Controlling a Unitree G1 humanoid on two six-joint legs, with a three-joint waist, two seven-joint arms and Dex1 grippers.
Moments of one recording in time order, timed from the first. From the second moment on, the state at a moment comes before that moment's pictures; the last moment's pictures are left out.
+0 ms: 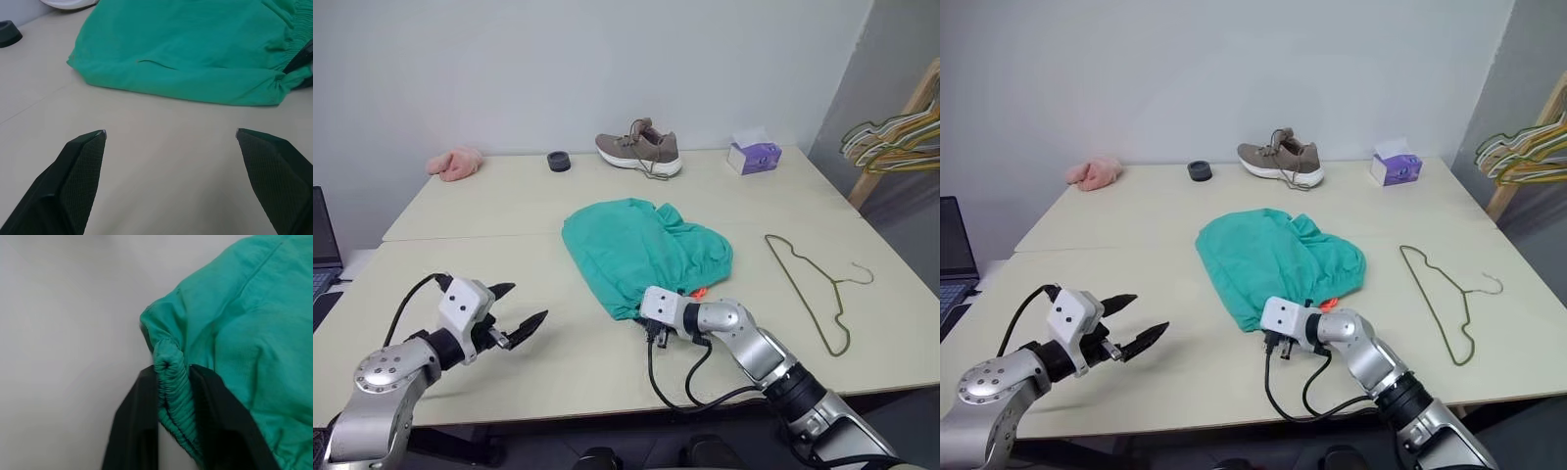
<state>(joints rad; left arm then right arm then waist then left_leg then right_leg) 0.17 0.68 0.28 -0.20 -0.34 0.25 -0.79 -0.42 -0.28 0.54 0.11 -0.21 0.27 0.72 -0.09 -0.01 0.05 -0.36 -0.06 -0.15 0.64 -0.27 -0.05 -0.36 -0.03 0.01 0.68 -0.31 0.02</state>
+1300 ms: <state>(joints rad) -0.36 0.68 -0.17 0.68 0.25 -0.62 -0.65 -0.49 -0.59 0.23 -0.57 0.30 0.87 0.93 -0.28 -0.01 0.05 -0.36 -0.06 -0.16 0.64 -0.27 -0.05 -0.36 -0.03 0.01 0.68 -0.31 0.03</state>
